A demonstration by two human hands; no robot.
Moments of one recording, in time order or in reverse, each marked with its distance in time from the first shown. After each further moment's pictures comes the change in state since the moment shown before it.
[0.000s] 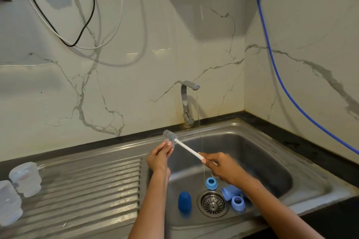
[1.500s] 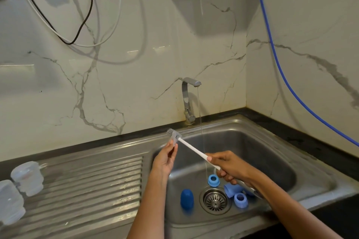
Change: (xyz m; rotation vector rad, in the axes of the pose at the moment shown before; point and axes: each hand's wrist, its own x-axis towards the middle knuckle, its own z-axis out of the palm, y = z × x) left_hand 0.011 0.005 -0.004 -0.201 -0.114 -0.433; right_hand -0.007 0.005 -0.010 0.404 -0.202 0.187
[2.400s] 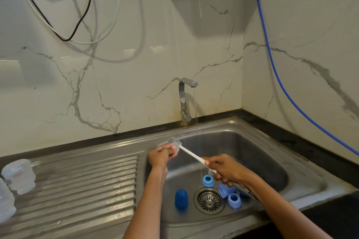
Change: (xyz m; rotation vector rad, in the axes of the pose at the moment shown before) left_hand 0.002 -0.014 0.002 0.550 0.093 0.337; right_hand -0.001 0.003 0.001 -0.137 0.042 0.082
